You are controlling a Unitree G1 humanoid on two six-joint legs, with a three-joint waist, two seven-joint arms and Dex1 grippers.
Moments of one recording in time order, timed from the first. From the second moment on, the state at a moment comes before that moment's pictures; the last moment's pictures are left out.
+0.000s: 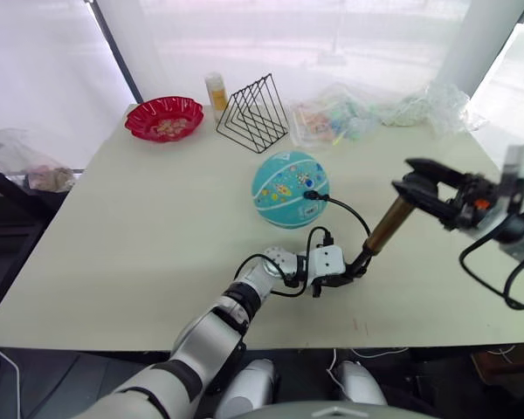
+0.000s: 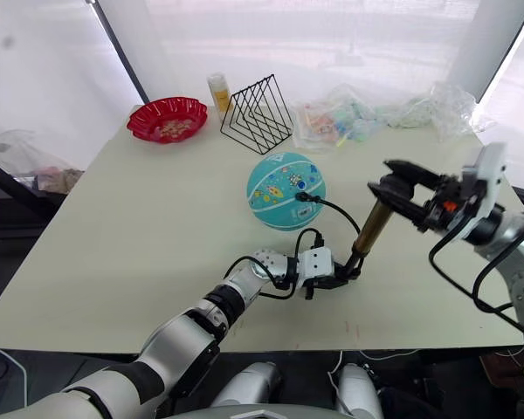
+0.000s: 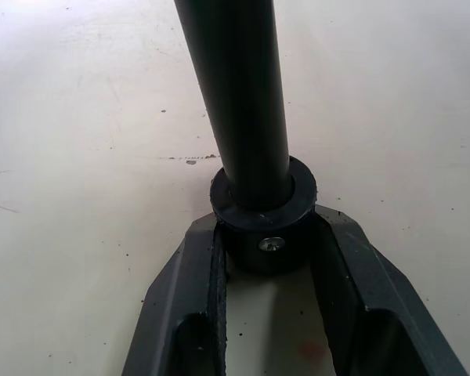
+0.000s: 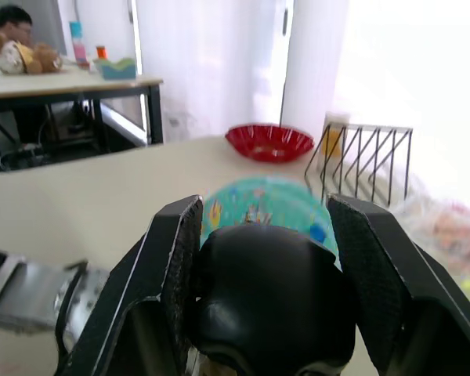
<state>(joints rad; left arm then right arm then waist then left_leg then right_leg) -0.71 0.01 -0.44 1.09 0.23 -0.45 -0.87 -0.22 -0.75 -0.32 -0.39 0.88 0.42 0.82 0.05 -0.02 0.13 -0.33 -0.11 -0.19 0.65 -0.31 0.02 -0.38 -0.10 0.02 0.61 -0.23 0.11</state>
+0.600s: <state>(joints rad) -0.69 0.03 -0.44 1.10 0.23 -0.45 -0.87 -0.04 -0.58 -0.25 -0.38 0.75 0.26 0.81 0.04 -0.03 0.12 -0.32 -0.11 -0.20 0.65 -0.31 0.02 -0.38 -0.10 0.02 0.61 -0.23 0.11</state>
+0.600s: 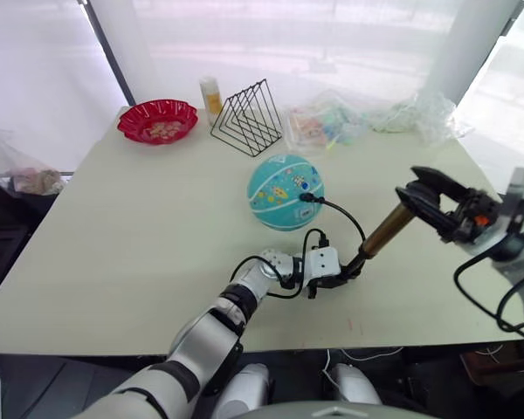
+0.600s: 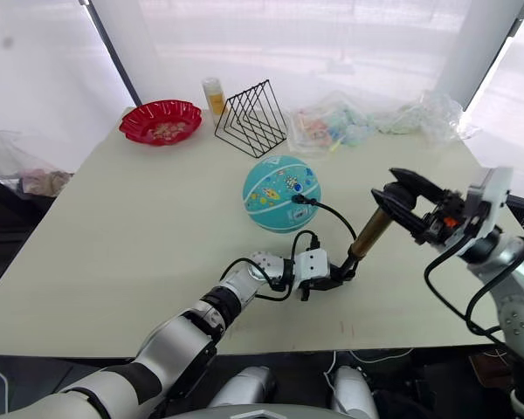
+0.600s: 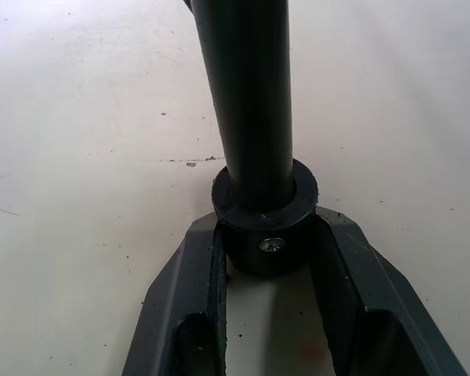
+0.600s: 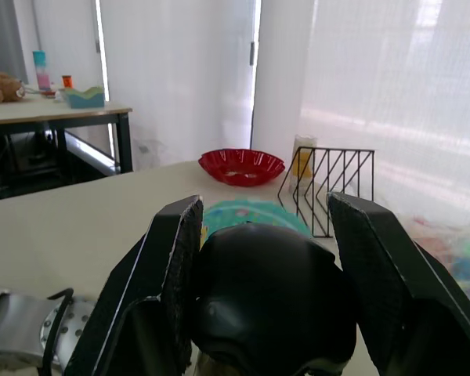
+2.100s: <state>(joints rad) -0.70 0.02 -0.45 1.10 0.23 -0.45 -0.86 -0.02 -0.63 -0.28 -0.46 0.76 0.33 0.74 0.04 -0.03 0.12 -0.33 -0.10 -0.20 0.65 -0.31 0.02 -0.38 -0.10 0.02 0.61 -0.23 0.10</state>
